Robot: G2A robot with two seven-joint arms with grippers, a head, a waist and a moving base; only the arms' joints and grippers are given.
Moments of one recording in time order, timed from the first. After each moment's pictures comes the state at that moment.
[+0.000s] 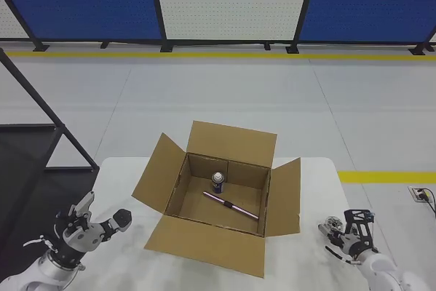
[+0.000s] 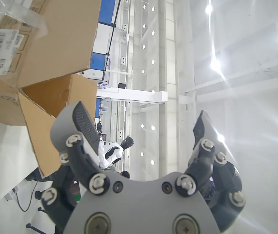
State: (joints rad) left arm 1.39 -1.15 -1.84 -1.74 -0.83 0.08 -0.85; right arm -1.26 -1.20 1.67 -1.47 -1.03 -0.21 0.48
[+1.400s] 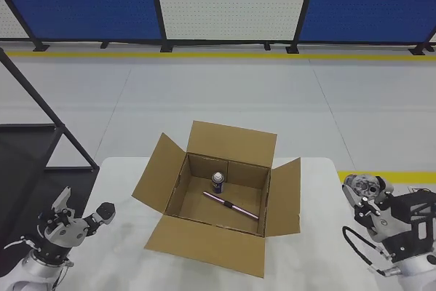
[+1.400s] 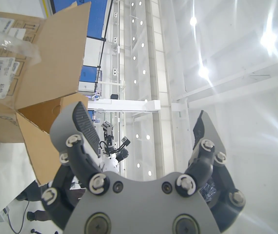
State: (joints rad) left arm 1.38 -1.13 -1.90 -1.69 -0.91 0.03 -0.81; right arm -1.48 -1.18 1.80 -2.30 -1.06 -0.10 0.43
